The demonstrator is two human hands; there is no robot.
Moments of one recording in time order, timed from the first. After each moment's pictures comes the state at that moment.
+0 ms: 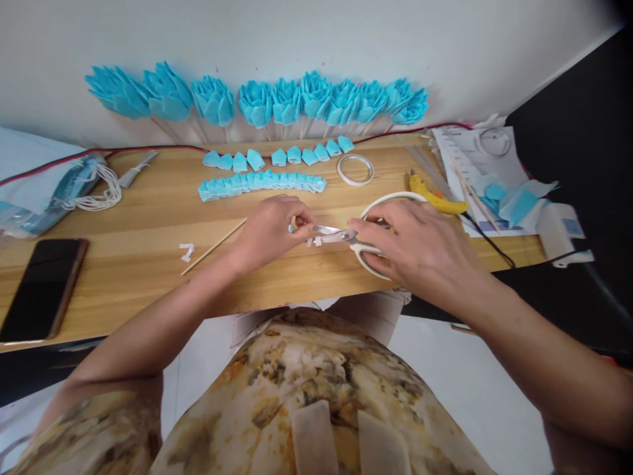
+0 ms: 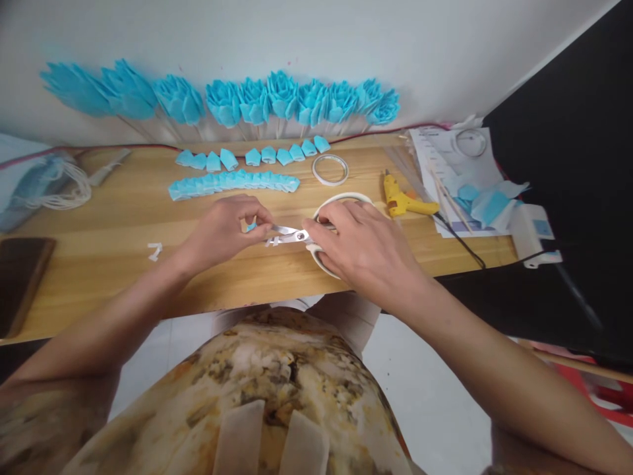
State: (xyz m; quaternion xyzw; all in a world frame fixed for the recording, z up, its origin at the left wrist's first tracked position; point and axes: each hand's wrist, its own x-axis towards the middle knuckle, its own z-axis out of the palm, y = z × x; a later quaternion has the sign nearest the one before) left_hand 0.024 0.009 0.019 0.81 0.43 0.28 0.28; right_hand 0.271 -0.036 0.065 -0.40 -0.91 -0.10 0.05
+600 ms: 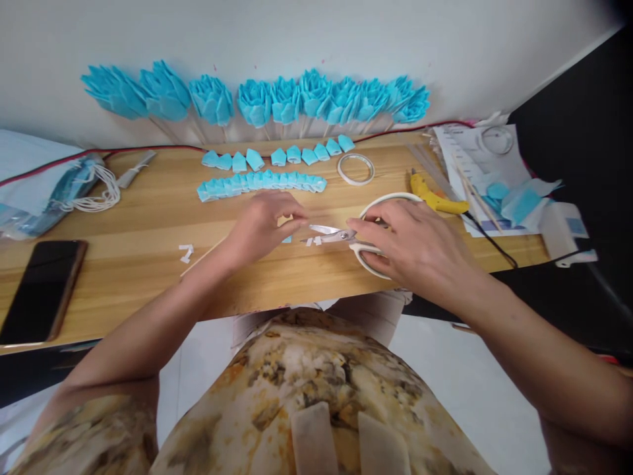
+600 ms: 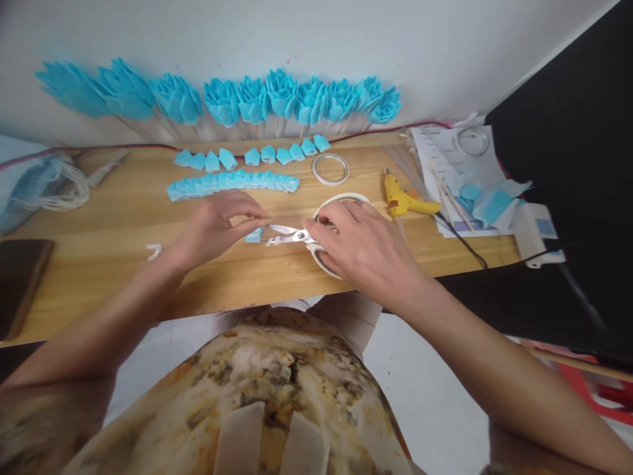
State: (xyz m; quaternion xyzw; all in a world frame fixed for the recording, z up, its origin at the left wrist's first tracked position) left_hand 0.009 0.019 0.010 0.81 0.38 0.33 0.29; right_hand 0.275 -0.032 0.054 -0.40 -0.91 -0.12 0.05
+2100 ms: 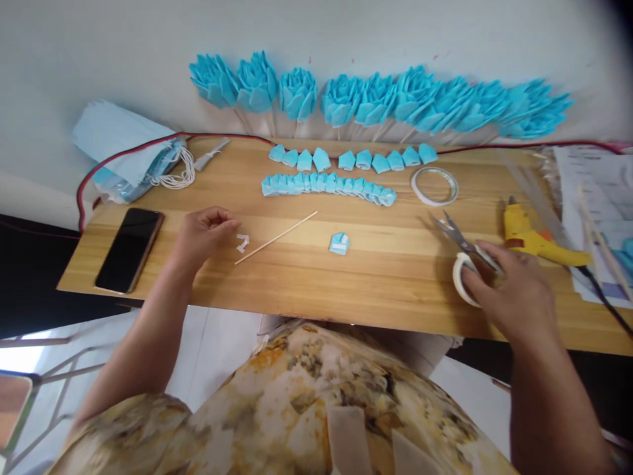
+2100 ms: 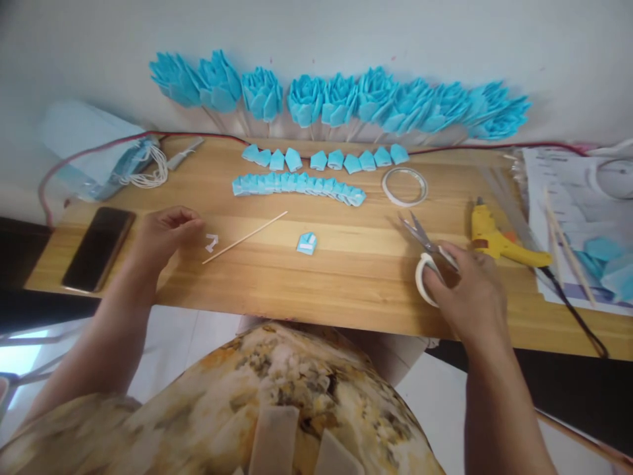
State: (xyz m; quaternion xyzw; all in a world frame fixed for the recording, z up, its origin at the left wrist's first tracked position) left_hand -0.157 -0.026 -0.024 0.46 0.72 0.40 0.33; right_hand 0.342 -0.008 -0.042 -0.75 -0.64 0.06 0.11
